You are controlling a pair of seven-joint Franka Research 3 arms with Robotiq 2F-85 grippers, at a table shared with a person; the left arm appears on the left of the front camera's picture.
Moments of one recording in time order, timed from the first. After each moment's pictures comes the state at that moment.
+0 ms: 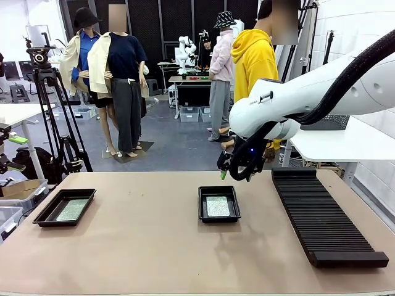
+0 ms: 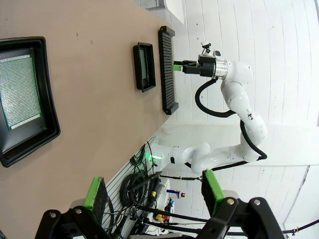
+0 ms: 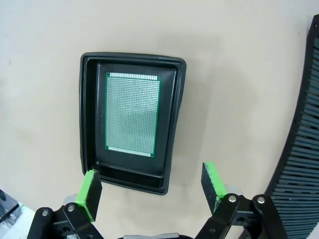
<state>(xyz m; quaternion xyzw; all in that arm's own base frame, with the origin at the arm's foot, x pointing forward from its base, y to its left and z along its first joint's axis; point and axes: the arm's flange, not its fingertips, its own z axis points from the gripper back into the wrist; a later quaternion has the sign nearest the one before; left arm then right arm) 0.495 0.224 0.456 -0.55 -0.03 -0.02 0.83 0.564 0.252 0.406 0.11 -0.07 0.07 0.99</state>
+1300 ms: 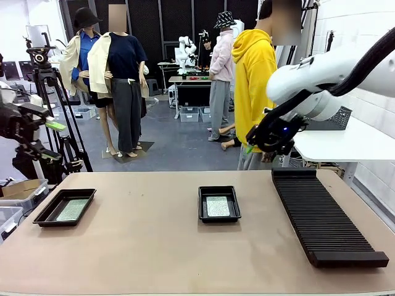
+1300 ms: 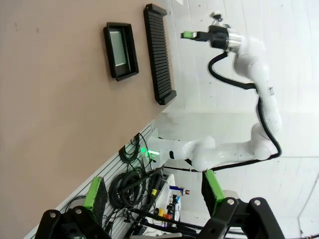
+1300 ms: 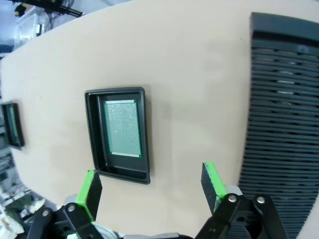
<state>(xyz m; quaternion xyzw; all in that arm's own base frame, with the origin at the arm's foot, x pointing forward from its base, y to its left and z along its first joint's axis) 0.462 0.064 0.513 -0.52 -0.02 -0.06 0.85 0.587 0.129 0.468 0.21 -0.09 -0.02 0.97</state>
